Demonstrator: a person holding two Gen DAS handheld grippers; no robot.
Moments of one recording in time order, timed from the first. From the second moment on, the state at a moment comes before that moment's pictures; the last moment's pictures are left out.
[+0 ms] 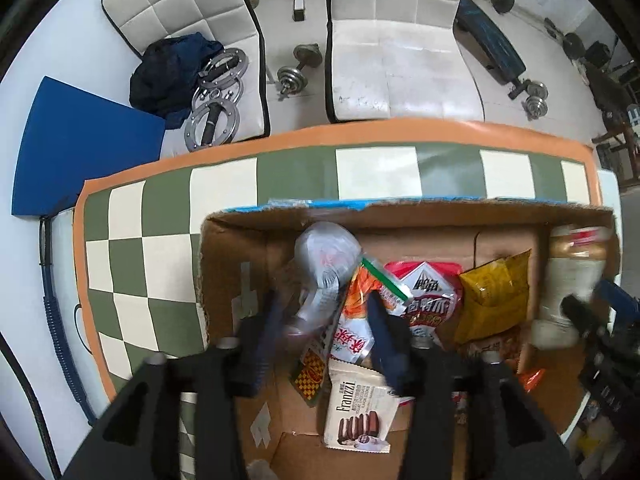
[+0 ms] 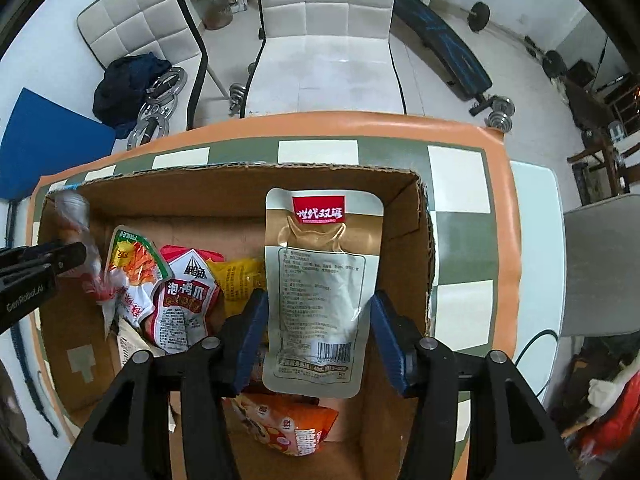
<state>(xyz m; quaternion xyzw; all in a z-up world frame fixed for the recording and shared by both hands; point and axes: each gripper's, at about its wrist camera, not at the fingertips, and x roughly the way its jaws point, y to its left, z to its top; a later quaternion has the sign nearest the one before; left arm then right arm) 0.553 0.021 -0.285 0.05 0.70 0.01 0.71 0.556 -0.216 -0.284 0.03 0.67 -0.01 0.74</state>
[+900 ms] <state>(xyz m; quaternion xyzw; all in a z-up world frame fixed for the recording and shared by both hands) 0.407 0.025 -0.184 -0.01 0.61 -0.01 0.79 0.428 -0.195 -0.201 0.05 0.60 0.02 0.80</state>
